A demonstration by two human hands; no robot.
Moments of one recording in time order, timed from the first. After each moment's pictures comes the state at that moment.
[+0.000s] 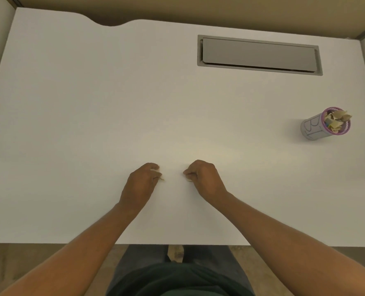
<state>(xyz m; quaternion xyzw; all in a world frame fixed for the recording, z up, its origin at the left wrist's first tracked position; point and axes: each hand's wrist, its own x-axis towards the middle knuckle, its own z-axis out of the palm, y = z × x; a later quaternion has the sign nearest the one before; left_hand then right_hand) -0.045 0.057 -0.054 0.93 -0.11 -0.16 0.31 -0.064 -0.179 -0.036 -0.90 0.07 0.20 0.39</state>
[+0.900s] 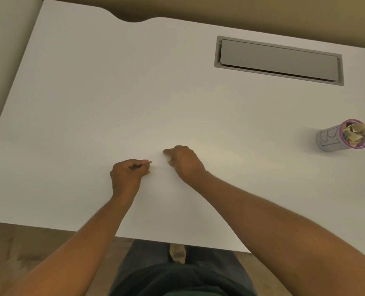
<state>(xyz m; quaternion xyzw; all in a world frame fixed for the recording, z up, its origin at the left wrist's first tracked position) -0.038 0.076 -0.022 0.76 0.29 -0.12 0.56 0.005 -0.111 -0.039 -0.93 -0.08 0.26 0.25</state>
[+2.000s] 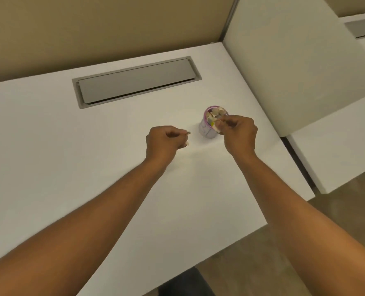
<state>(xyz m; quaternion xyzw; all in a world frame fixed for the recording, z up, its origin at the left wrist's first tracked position) 0.032 -0.324 0.059 0.73 -0.04 -0.31 0.61 -0.060 -0.504 0.081 -0.76 0.46 -0.19 0.41</state>
